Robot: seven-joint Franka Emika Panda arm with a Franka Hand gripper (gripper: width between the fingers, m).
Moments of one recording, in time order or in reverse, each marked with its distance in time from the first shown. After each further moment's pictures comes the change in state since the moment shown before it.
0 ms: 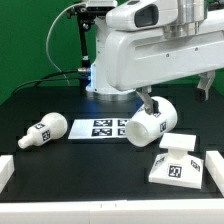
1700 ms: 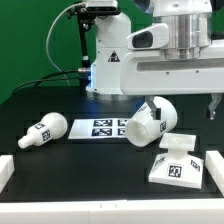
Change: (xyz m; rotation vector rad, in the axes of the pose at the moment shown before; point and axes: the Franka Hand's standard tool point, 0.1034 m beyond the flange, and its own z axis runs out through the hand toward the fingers) arm -0.045 -0.040 0.044 -0.042 0.066 0.566
